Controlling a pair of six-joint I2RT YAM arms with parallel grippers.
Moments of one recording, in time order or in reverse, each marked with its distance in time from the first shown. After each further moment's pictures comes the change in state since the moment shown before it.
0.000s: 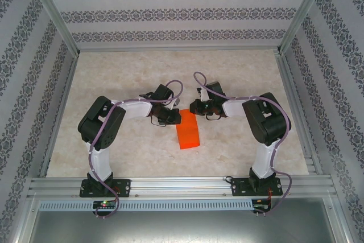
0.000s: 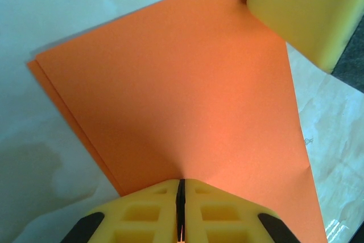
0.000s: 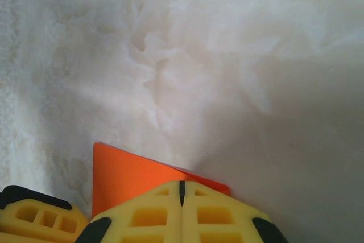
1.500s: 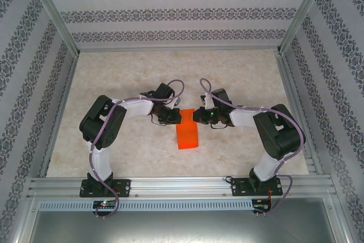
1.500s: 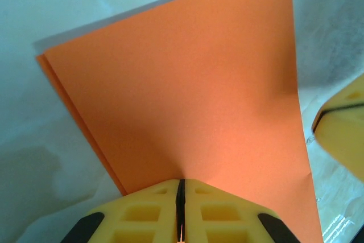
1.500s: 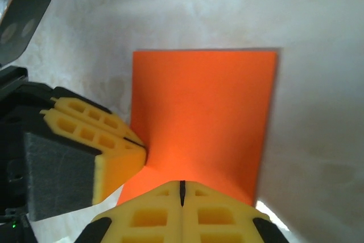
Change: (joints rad) left arm 0.000 0.019 0.047 -0.068 -0.003 0.031; right arm 0.034 -0.200 -0.185 -0.016 -0.092 0.056
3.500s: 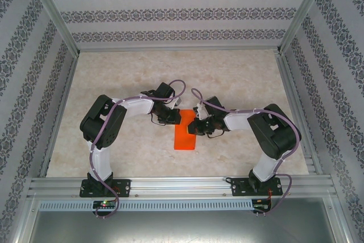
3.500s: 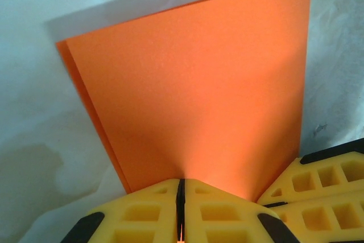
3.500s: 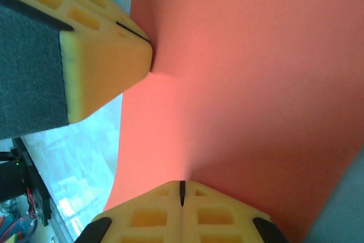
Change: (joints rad) left arm 0.001 0.006 0.023 -0.052 -0.006 0.068; right arm 0.095 0.024 -0.025 -0.105 -0.072 -0.021
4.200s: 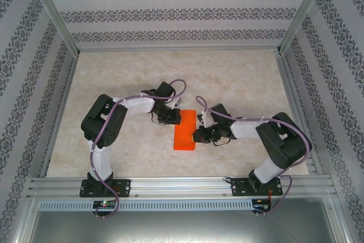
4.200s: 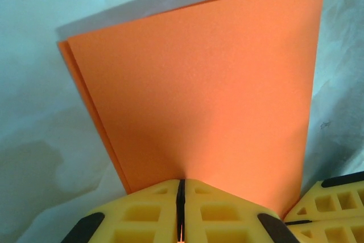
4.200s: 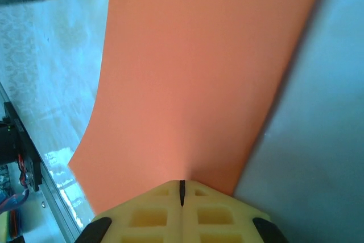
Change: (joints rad) left arm 0.000 0.016 0.034 -0.050 -0.001 0.011; right arm 0.002 -0.140 -0.159 -0.011 -0.019 -0.042
